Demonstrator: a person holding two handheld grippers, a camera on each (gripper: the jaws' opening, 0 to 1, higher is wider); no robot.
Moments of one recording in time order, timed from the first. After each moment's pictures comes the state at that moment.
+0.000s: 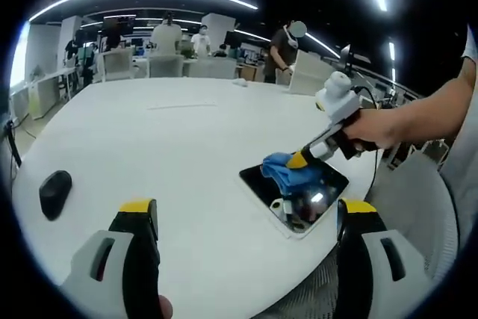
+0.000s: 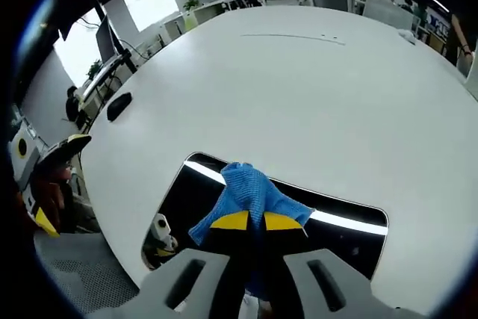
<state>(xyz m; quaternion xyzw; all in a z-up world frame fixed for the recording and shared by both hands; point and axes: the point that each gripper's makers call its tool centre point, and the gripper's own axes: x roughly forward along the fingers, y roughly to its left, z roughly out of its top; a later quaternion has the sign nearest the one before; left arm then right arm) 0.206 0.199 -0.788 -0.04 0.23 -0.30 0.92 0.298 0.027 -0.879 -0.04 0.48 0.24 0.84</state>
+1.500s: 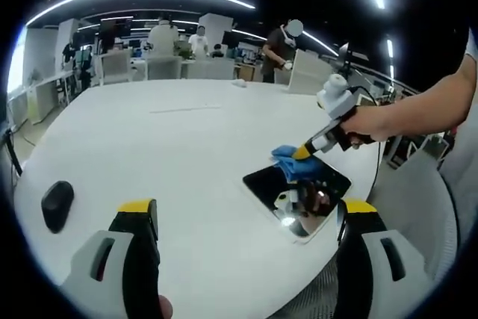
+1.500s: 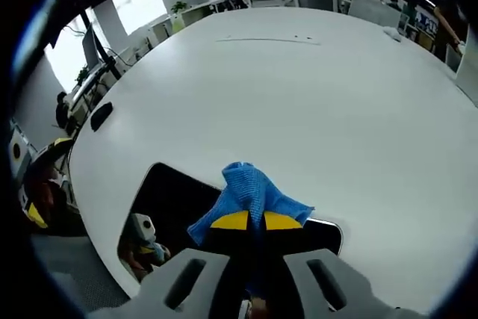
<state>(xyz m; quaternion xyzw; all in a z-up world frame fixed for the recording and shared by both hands) 0.218 0.199 -0.778 -0.03 0.23 -0.31 0.92 0.319 -0.023 -0.880 -0.03 0.48 0.21 0.85</state>
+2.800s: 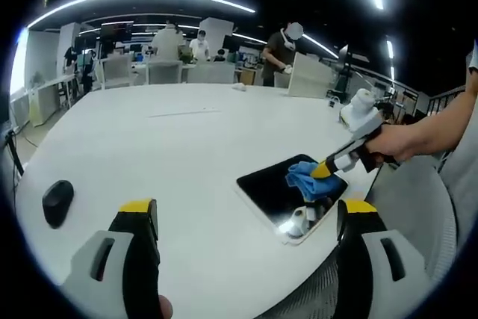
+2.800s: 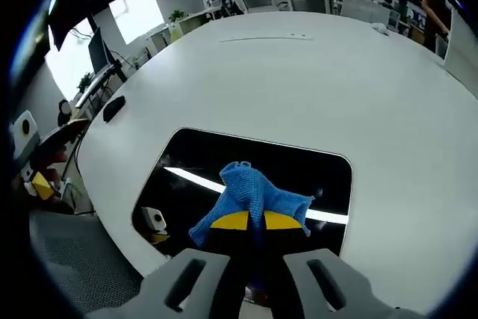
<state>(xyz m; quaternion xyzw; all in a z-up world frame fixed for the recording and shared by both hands) 0.209 0.195 -0.780 -0.03 0.22 -0.30 0.93 0.247 -0.022 -0.879 -0.01 0.46 0.20 0.86</state>
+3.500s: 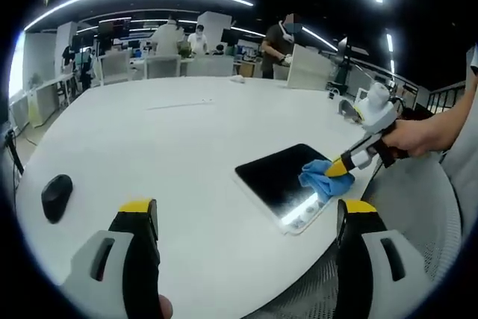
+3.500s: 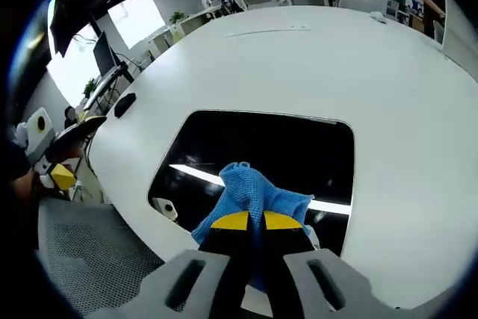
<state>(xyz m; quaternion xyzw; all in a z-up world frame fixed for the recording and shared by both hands) 0.203 0.198 -0.795 -0.01 0.23 -0.31 0.92 0.210 -0.023 -0.880 0.02 0.48 0.22 0.85</state>
